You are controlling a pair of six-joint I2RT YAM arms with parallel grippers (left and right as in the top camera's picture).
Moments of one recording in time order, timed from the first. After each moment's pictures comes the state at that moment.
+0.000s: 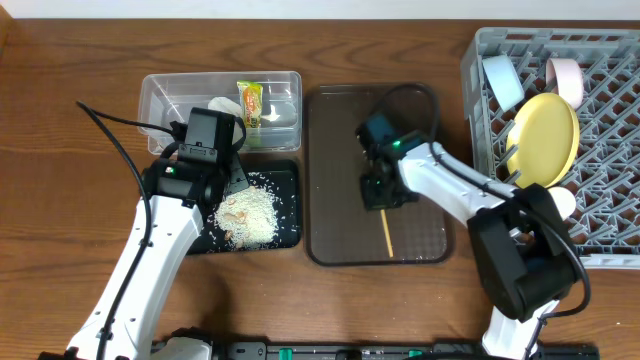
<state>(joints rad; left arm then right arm) -0.19 1.34 1.07 -0.89 -0.20 -0.55 0.50 1.95 1.26 -0.81 -0.04 0.39</state>
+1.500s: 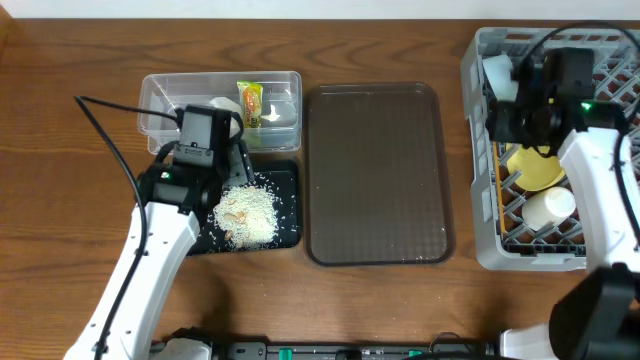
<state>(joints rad) -0.19 1.30 1.07 -0.77 -0.20 -0.36 -0.09 1.62 1.38 -0.79 -0.18 0.04</state>
